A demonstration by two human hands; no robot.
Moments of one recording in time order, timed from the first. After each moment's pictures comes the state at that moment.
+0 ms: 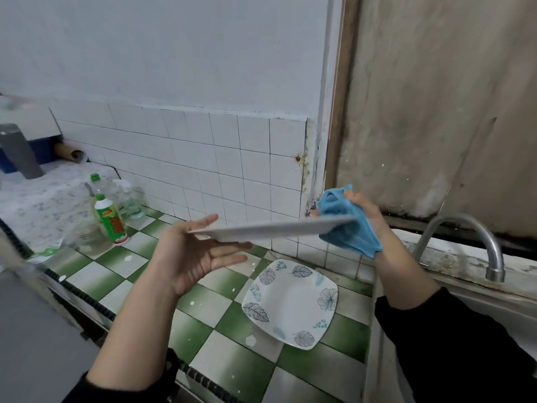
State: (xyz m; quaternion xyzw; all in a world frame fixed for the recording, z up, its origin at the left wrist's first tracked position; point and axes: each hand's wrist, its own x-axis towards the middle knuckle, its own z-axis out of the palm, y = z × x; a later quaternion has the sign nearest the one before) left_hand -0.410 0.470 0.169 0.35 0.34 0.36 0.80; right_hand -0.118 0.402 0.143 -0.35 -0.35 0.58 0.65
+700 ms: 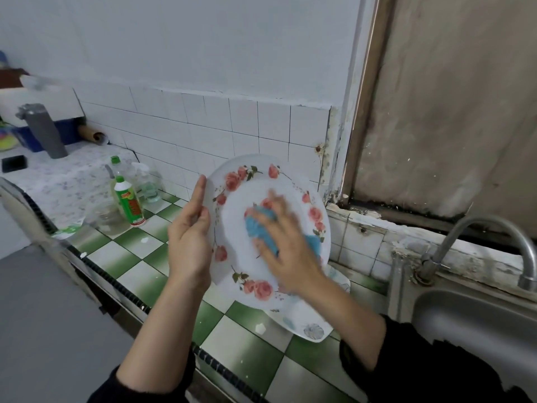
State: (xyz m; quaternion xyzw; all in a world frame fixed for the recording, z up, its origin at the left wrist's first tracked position) left_hand -0.403 0.451 0.155 0.49 0.33 0.61 0.53; right_hand -0.247 0.436 0.078 -0.59 -0.70 -0.01 0.40
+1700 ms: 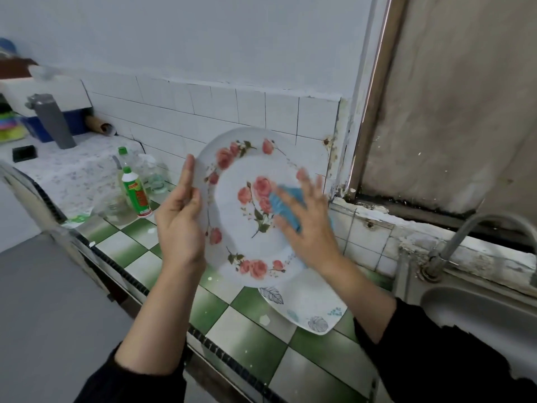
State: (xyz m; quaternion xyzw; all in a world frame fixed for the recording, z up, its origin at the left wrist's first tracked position) left_hand -0.411 0.461 0.159 0.49 0.30 0.67 0.47; right_hand -0.219 0.455 0.080 -0.61 -0.66 -0.07 0.43
